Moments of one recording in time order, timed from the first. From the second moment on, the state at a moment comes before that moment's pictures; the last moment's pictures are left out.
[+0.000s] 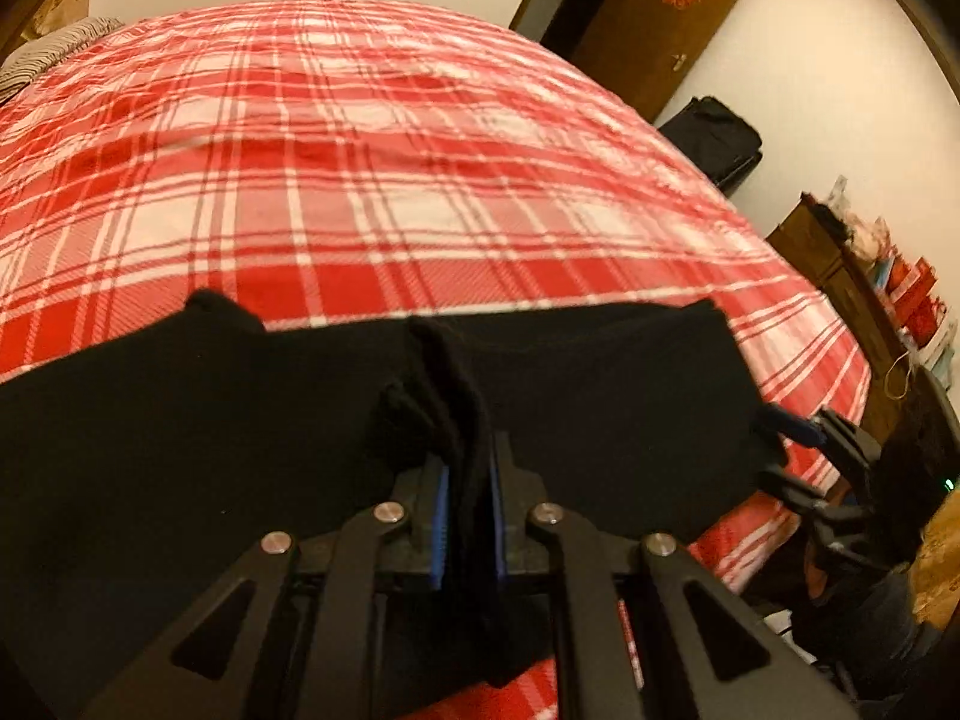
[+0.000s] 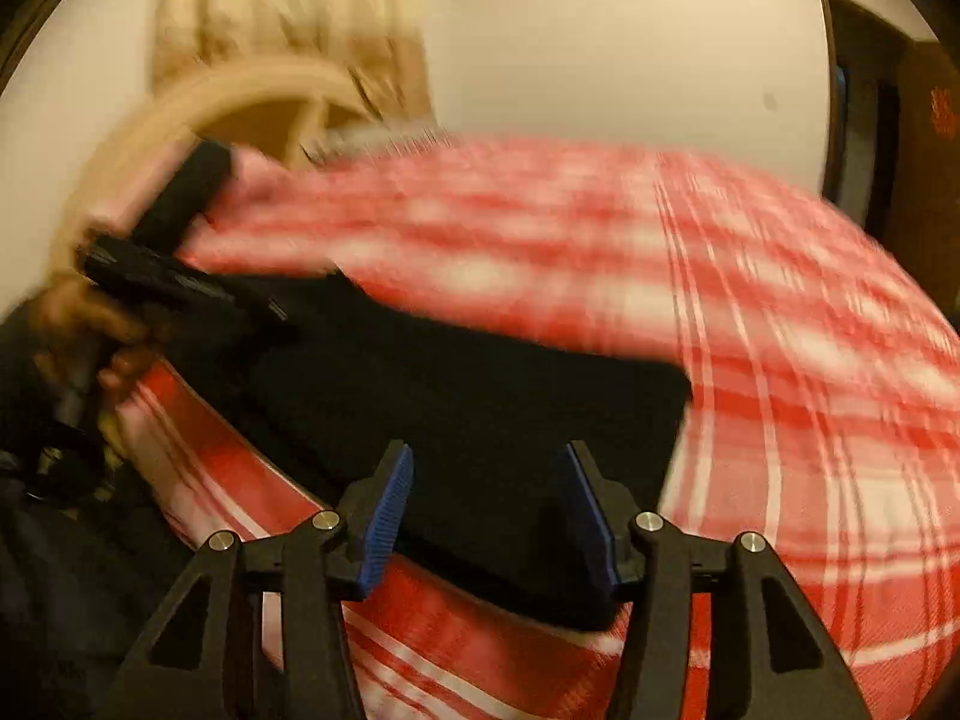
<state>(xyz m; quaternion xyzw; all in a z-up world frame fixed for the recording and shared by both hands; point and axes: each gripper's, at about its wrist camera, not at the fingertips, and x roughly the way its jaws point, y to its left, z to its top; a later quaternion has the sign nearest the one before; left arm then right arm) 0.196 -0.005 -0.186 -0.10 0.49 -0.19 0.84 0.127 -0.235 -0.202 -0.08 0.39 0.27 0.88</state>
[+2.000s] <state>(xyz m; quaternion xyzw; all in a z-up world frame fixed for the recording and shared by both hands) 0.113 0.253 -0.208 -0.15 0.41 0.06 0.90 0.090 -0.105 -0.196 -0.17 0.34 0.41 0.83</state>
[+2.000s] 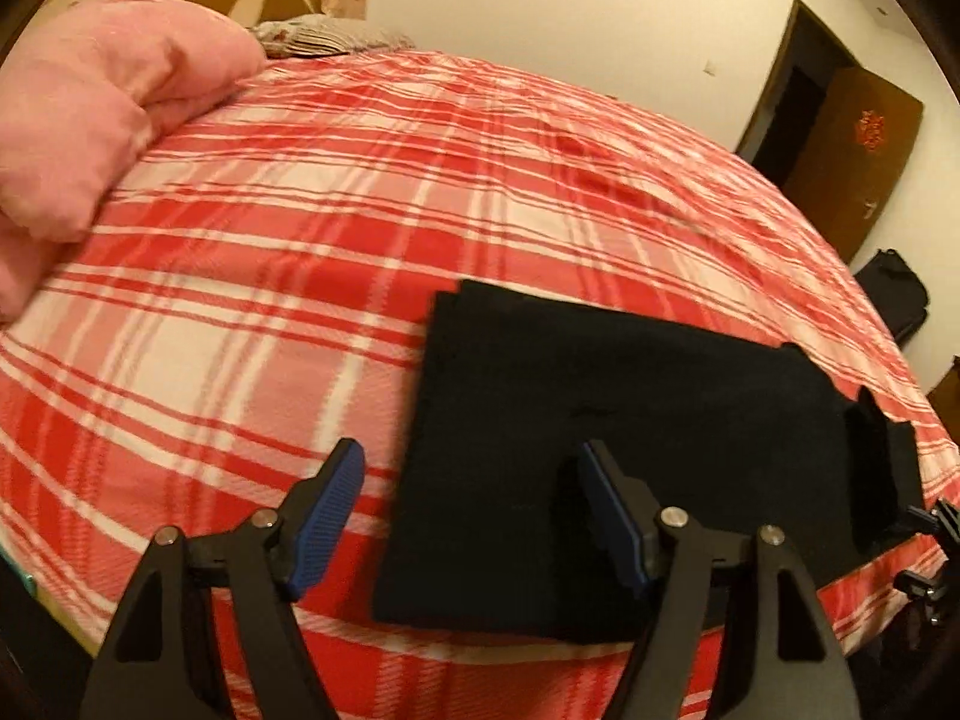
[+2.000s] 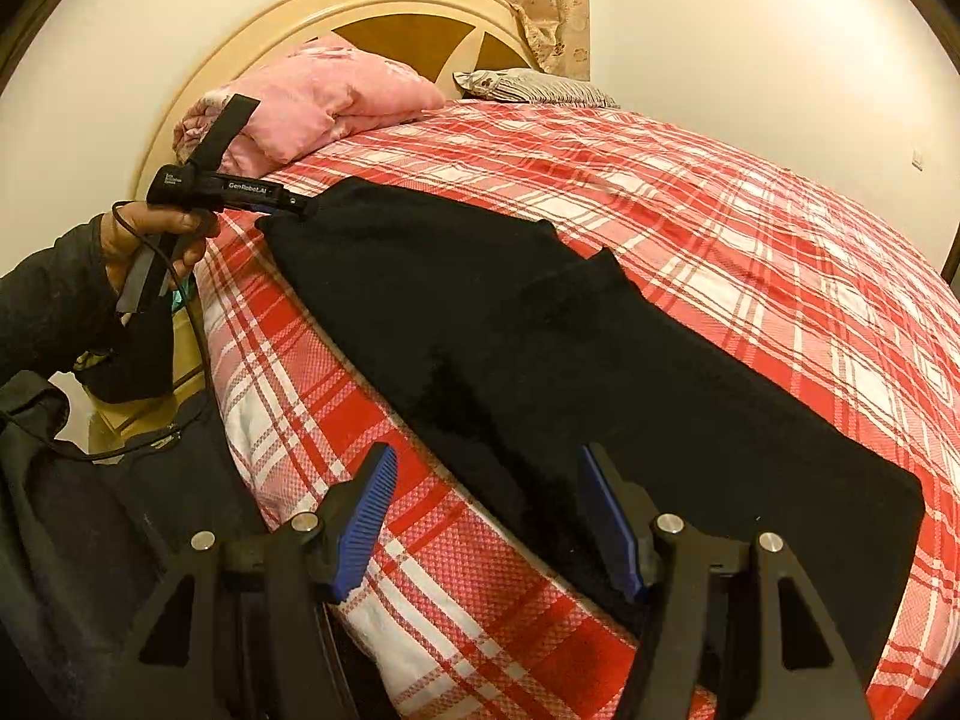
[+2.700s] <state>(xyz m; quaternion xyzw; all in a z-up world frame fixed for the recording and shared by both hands) 0.104 0.172 -0.090 -0.18 0.33 -0.11 0.92 0.106 -0.156 -0.177 -0.16 0.33 0.33 0.87</state>
